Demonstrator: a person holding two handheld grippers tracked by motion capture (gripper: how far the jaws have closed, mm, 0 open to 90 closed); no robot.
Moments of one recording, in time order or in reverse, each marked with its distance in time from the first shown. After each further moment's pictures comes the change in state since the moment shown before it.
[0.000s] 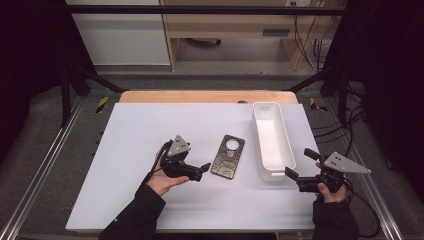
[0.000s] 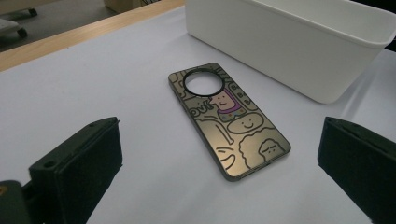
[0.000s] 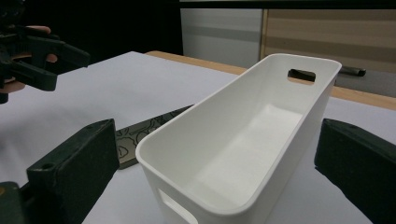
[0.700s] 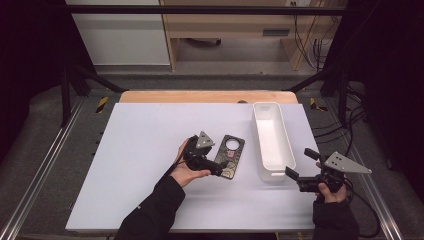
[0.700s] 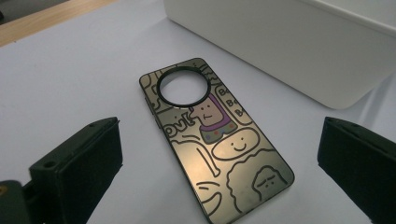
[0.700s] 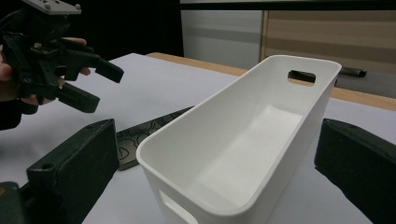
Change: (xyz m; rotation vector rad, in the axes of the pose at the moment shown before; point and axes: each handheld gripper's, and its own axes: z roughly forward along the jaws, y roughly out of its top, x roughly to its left) left arm -0.014 0.018 0.058 0.104 -0.012 0.020; right arm -0.001 0.000 -0.001 -0.006 0.002 0.002
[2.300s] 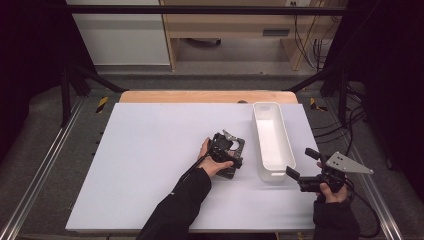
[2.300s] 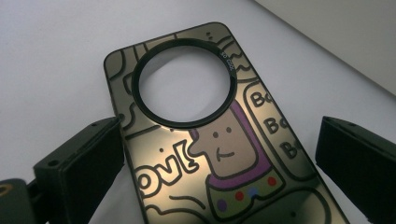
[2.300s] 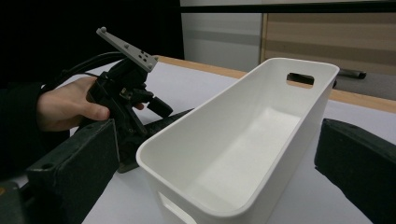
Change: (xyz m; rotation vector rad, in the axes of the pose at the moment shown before) left arm -0.004 0.009 0.097 0.193 0.088 -0.061; right arm -0.001 0.001 -0.002 -0.009 0.003 0.006
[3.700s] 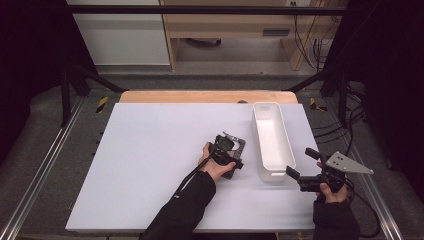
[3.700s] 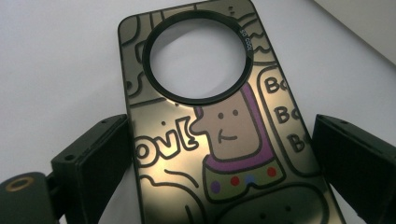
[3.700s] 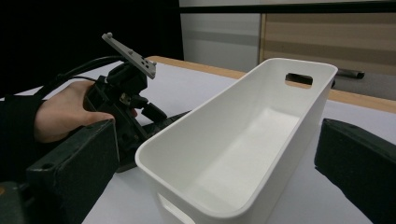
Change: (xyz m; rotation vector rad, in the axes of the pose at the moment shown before) left arm -0.009 0.000 0.000 0.082 0.085 -0.062; right arm 0.000 0.000 0.000 -0.002 -0.007 0.003
